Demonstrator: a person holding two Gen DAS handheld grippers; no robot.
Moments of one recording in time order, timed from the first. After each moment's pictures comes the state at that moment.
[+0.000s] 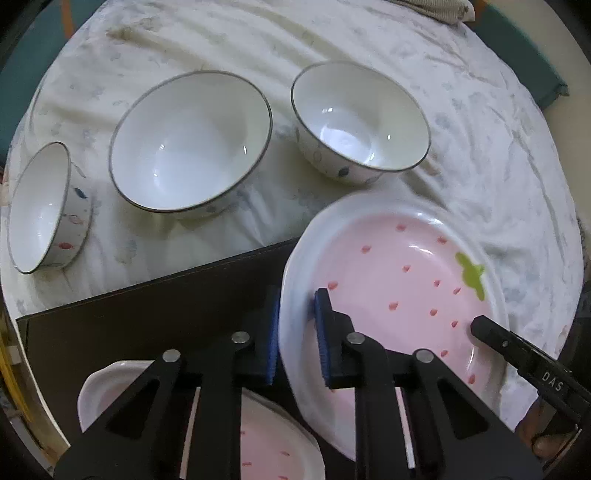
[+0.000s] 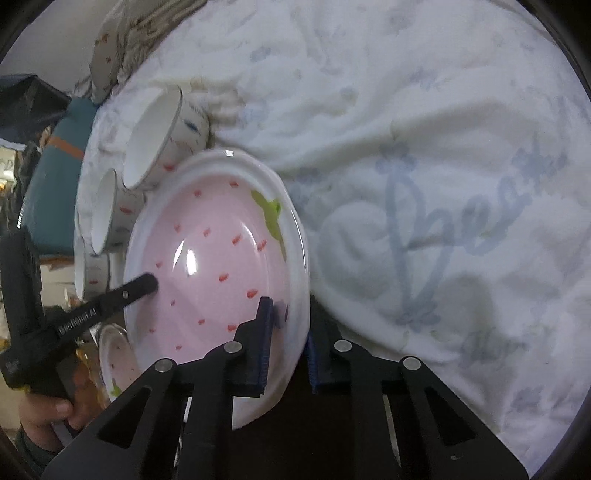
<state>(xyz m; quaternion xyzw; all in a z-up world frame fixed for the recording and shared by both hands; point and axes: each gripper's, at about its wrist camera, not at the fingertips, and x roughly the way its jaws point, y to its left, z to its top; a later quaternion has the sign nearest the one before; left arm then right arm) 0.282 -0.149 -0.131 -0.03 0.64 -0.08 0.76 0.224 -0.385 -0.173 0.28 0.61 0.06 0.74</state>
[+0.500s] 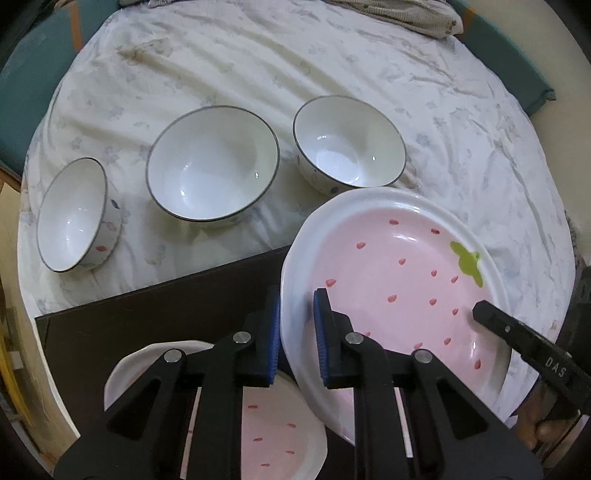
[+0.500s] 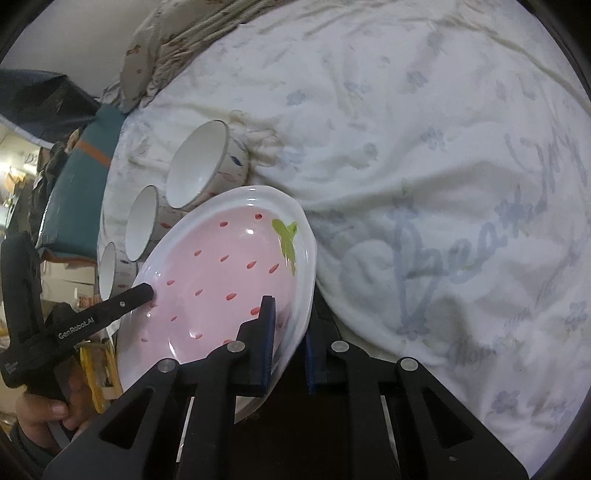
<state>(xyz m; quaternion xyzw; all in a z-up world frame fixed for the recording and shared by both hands) 0.263 -0.133 -0.090 -0.03 0.62 -0.08 0.78 0.222 -0.382 -0.138 0.27 0.57 0.09 0.77</state>
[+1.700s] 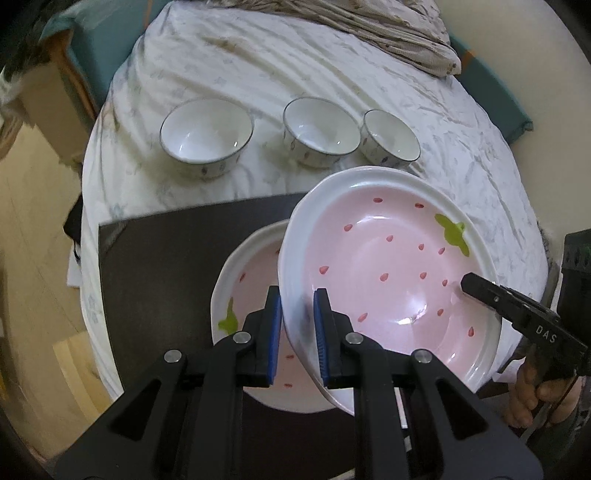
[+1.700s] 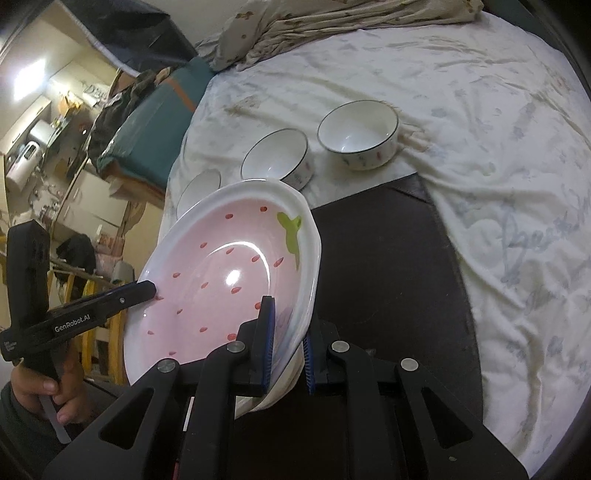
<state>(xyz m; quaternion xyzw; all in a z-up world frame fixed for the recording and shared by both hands) 0.139 0.008 -0.047 -0.10 0.59 -0.09 0.80 0.149 -0.261 -0.072 0.17 0.54 0.20 0.80</state>
